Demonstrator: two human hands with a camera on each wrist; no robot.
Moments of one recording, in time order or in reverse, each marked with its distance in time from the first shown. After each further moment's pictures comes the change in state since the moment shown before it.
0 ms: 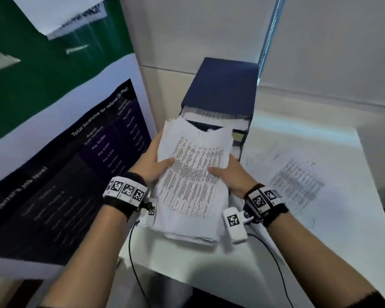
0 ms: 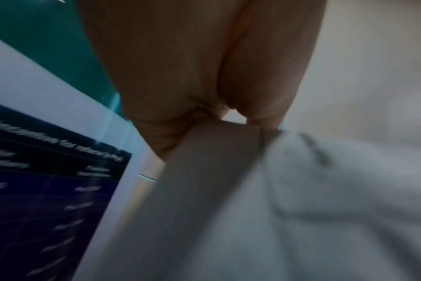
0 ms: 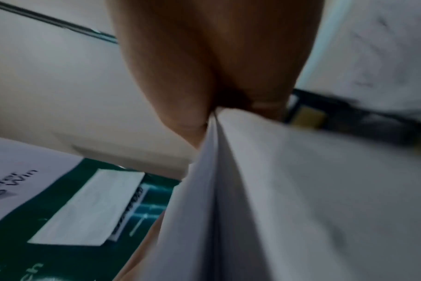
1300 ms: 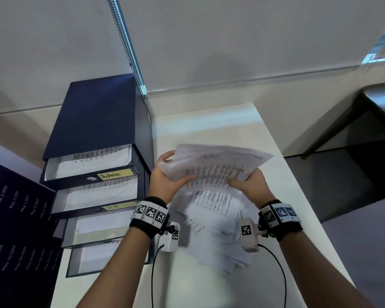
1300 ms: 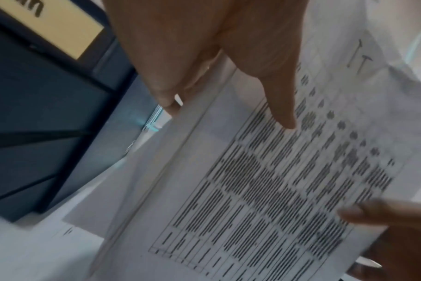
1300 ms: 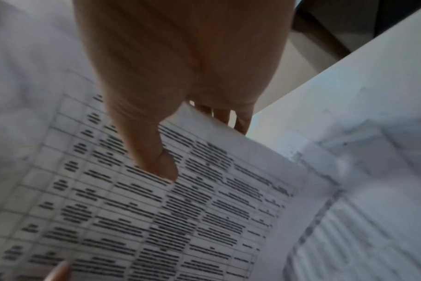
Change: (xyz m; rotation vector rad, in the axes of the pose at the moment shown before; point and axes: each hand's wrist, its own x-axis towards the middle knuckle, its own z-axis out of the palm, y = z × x) left_hand 0.139 0.104 0.306 -0.304 -0.098 0.142; right_hand -0.069 0.109 -0.293 0.053 0.670 -0.005
